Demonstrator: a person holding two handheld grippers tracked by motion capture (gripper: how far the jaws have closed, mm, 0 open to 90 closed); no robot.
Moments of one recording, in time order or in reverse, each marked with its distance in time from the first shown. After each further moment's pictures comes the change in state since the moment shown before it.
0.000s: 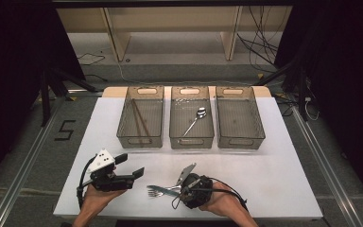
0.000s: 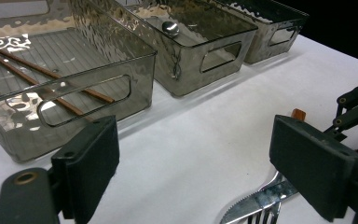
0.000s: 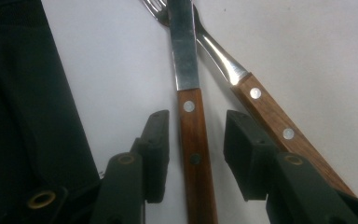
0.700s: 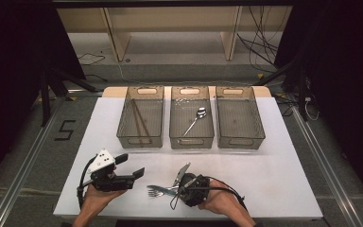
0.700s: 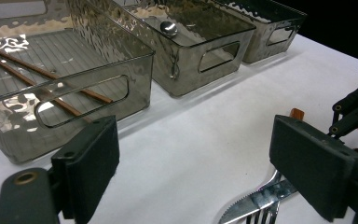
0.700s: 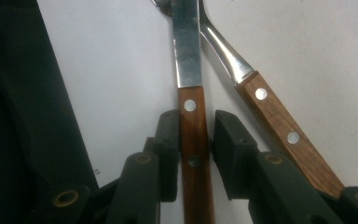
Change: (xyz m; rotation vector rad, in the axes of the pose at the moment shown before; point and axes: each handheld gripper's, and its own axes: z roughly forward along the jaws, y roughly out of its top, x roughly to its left) left arm 0.000 0.000 0.000 0.003 -0.004 0.004; right arm -0.001 0.008 0.005 0.056 0.004 -0.037
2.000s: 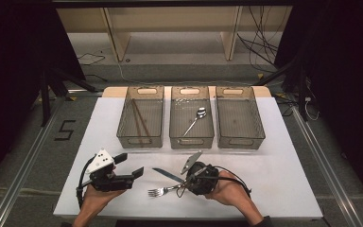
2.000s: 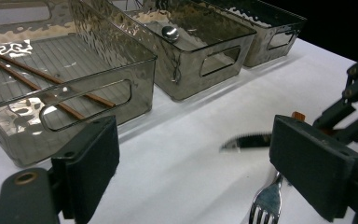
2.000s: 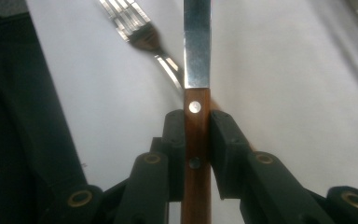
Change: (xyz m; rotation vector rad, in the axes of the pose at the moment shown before) left arm 0.001 0.000 -0.002 -0.021 0.002 0.002; right arm -0.023 -0.006 -0.038 -0.098 -0.026 0.065
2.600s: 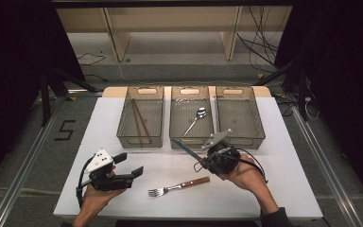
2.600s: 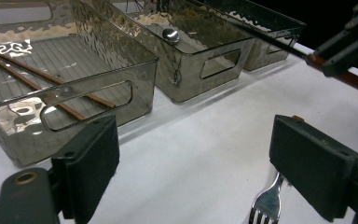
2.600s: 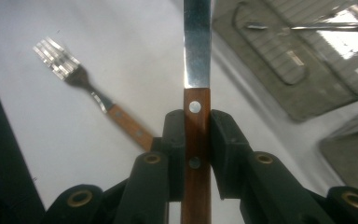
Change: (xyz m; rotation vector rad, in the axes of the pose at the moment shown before) left arm 0.002 0.000 0.000 -0.013 -0.003 -0.018; right arm -0.049 -0.014 -0.049 -0.148 -0.100 0.137
